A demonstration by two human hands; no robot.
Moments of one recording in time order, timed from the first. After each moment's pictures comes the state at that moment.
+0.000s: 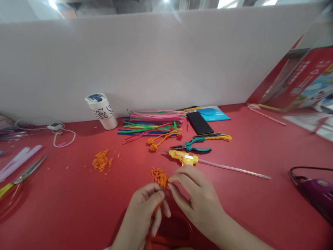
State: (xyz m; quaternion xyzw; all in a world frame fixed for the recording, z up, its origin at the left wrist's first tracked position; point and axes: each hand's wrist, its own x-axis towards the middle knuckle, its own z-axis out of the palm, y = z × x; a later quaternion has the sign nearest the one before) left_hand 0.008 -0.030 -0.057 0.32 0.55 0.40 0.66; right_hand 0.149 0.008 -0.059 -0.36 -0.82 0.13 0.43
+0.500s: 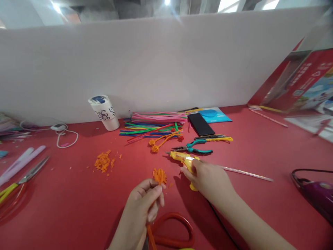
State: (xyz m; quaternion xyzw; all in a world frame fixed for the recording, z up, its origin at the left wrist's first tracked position) left_hand 0.002 -0.027 -0.054 0.24 0.53 0.51 0.64; right_hand 0.171 0.045 -0.059 -0.66 -0.75 0.03 0.08
